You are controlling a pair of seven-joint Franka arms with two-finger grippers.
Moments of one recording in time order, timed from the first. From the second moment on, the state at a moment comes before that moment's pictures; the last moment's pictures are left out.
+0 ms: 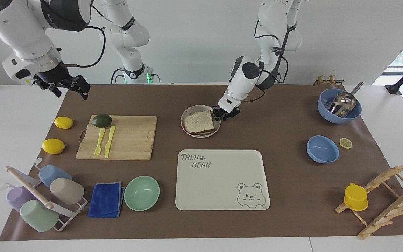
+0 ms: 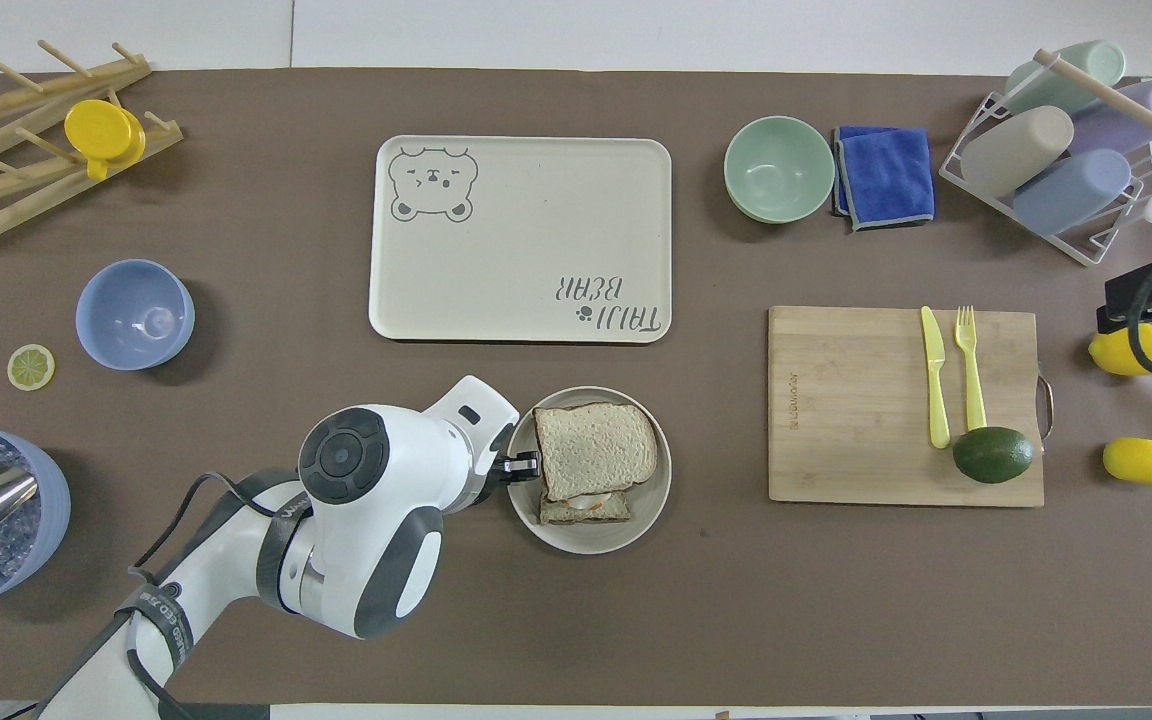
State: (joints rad) left arm -0.52 0.06 -0.17 -2.34 -0.37 2.45 -0.44; right arm 0.03 0.03 -0.13 -1.56 -0.04 1.47 0.02
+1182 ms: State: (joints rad) left arm -0.52 0.07 -0.16 -2.33 -0.38 2.46 -0.44; right arm 0.03 0.03 -0.13 -1.56 -0.04 1.47 0.02
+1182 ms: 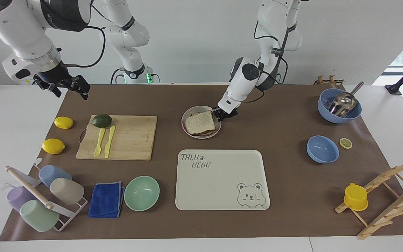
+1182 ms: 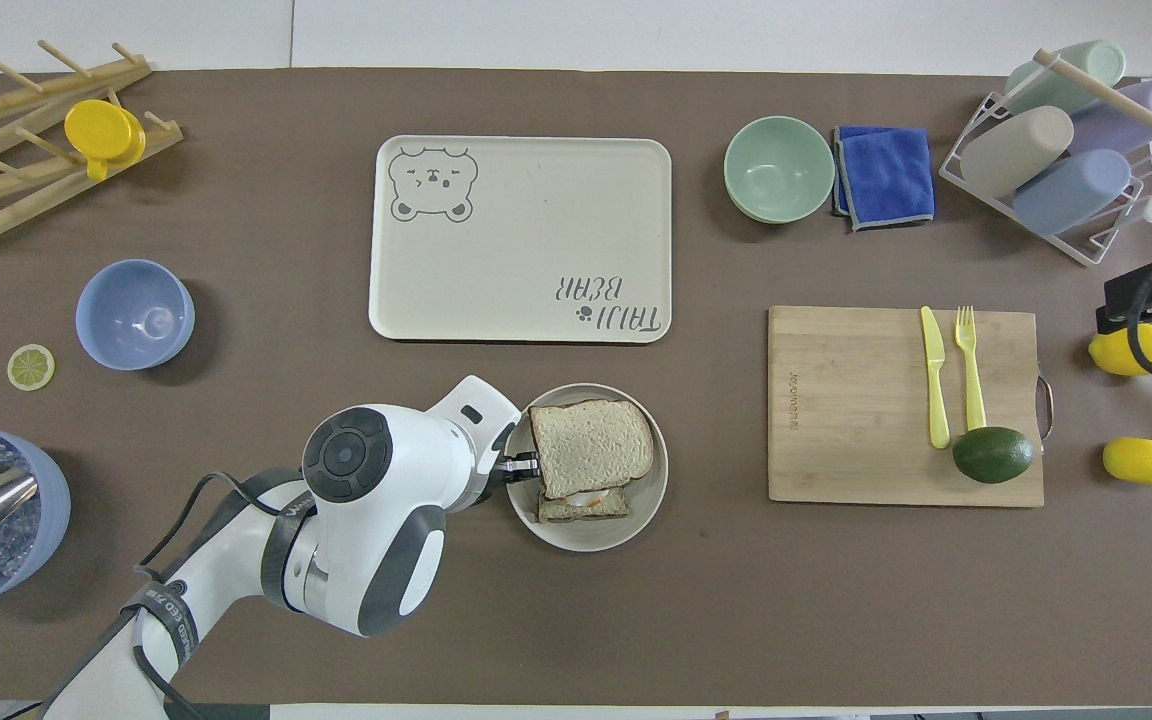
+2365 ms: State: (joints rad) left arm -0.27 0.42 -0.14 -1.67 -0.35 2.20 -0.43; right arm 0.03 0.03 -0.13 -1.56 -0.04 1.47 0.02
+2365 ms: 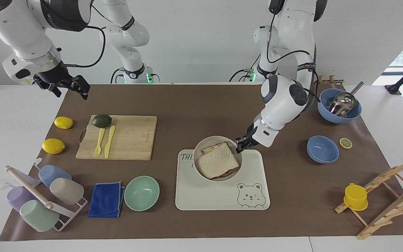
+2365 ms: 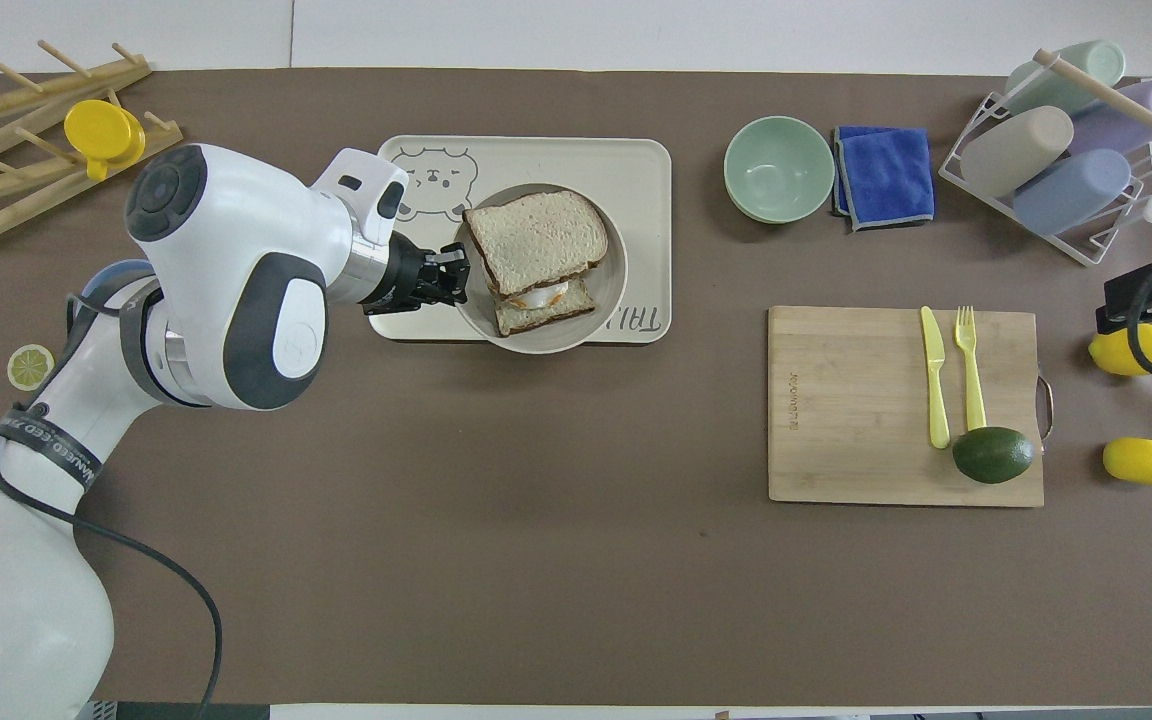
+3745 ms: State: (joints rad) left arm -0.23 0.53 -0.13 -1.60 -0.32 2.26 -0.24; right arm 0.03 0.03 -0.13 -1.56 -0.04 1.47 0.02
